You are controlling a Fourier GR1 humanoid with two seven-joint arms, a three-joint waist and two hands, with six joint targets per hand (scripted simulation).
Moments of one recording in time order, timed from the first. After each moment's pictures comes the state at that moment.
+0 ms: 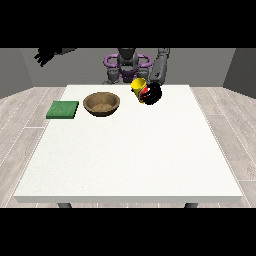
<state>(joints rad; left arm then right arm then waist) -0.55 0.07 0.05 -0.69 -0.26 0.44 -0.47 -0.19 -0.36 -0.38 -1.47 -0.41 0.29 0.06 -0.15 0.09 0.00</state>
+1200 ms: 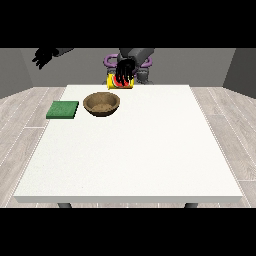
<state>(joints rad) -0.98 0.00 -0.57 -0.47 -1.14 0.42 0.50 -0.21 -0.39 -0.39 -1.15 -0.38 0.39 -0.02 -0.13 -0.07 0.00</state>
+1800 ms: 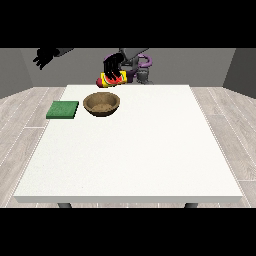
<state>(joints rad) -1.01 0.00 -0.78 -0.62 -1.28 0.07 0.64 -0.30 -0.37 -0.36 -1.10 -0.36 0.37 -0.03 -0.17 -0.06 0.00</state>
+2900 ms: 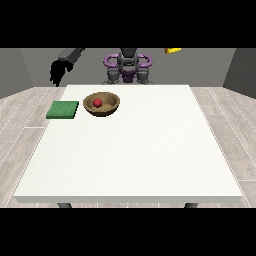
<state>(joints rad) -0.86 0.16 0.06 -1.09 -0.33 0.16 0.24 -0.21 -0.30 -0.39 -1.09 -0.31 0.20 -0.05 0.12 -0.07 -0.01</state>
